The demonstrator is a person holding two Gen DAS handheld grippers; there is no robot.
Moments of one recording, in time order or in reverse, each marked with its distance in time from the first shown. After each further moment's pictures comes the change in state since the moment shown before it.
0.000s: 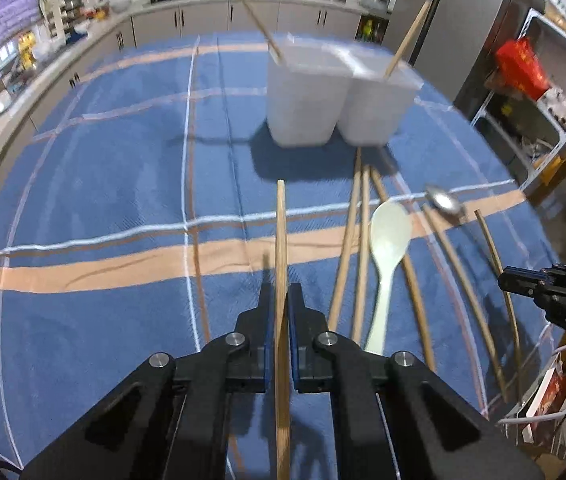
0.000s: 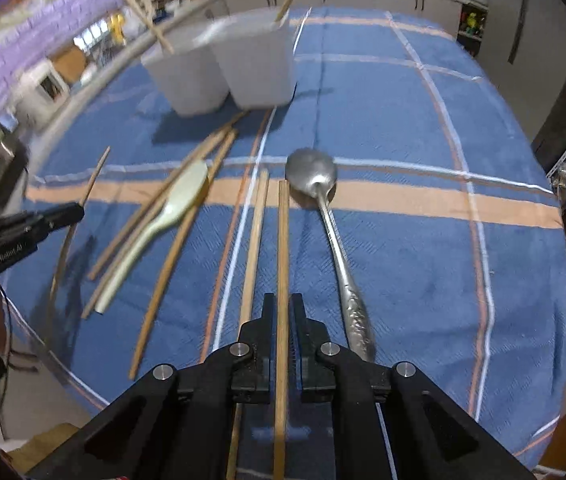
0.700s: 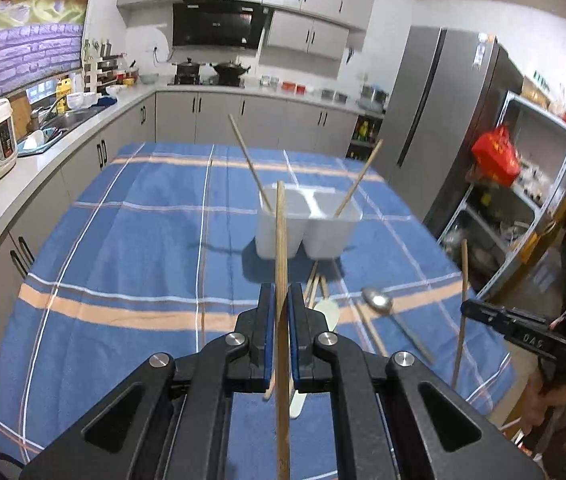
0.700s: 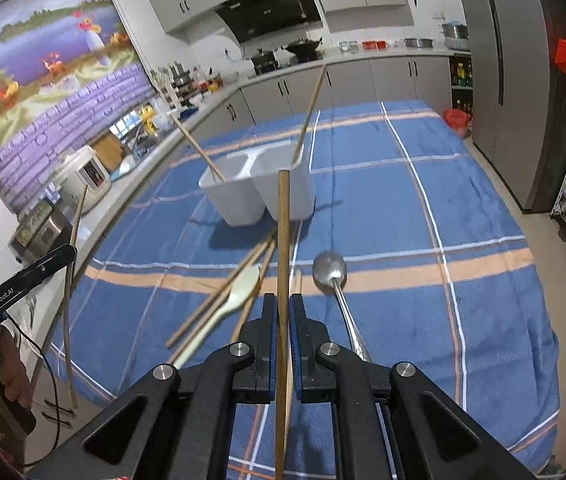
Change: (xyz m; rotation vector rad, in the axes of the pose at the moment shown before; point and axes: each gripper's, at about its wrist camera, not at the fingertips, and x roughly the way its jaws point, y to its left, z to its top) left arm -0.132 -0.019 -0.001 -0.098 -0.361 -0.036; right arm -0.092 0.010 -0.003 0.043 -0.316 0.104
